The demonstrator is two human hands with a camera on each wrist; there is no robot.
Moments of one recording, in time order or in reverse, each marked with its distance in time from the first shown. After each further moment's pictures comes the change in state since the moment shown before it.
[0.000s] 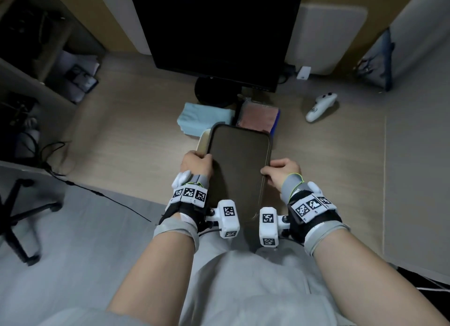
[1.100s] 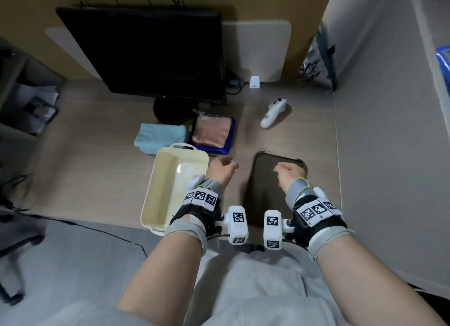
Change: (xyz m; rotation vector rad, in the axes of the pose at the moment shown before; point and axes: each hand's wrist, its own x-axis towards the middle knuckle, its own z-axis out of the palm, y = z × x) left_hand -0.082 0.062 0.133 0.006 -0.494 0.187; right_hand 0.062 0.014 -0.130 0.139 0.102 -0.006
